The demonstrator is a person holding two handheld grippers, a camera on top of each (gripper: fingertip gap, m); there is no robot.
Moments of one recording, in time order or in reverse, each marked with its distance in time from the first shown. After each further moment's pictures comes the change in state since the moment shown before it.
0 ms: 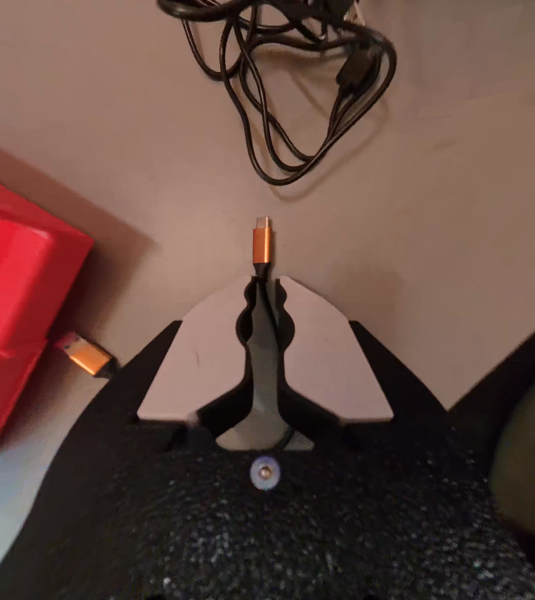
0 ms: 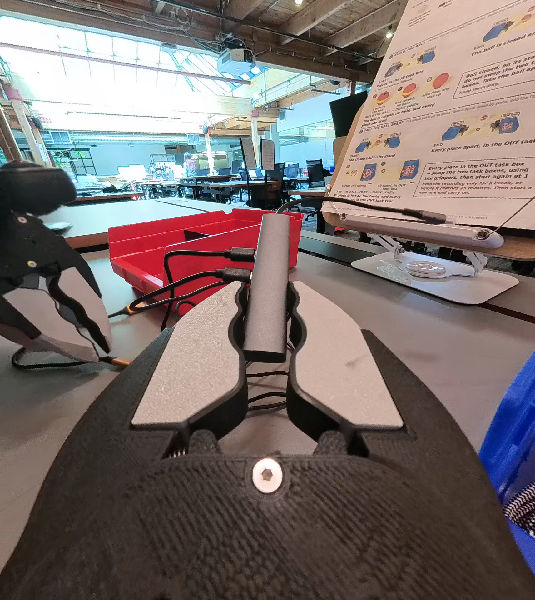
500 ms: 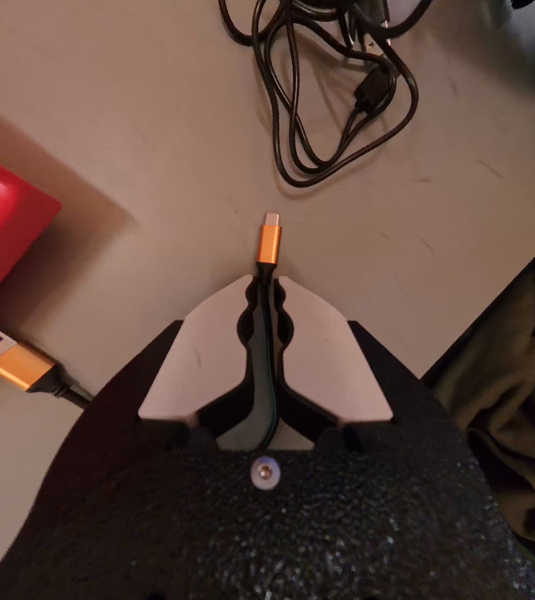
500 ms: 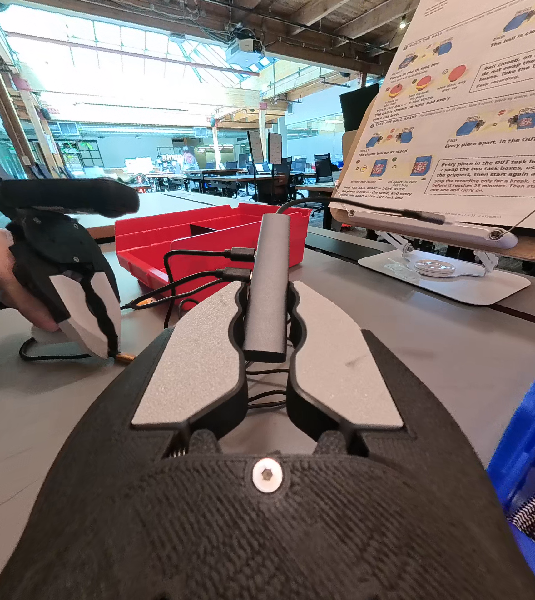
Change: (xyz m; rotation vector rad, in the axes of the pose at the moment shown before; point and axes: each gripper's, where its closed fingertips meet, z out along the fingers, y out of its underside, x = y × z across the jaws) left arm 0.003 0.004 0.008 -0.037 0.244 -0.260; right arm -0.004 0.002 0.002 -0.019 -0.026 -0.008
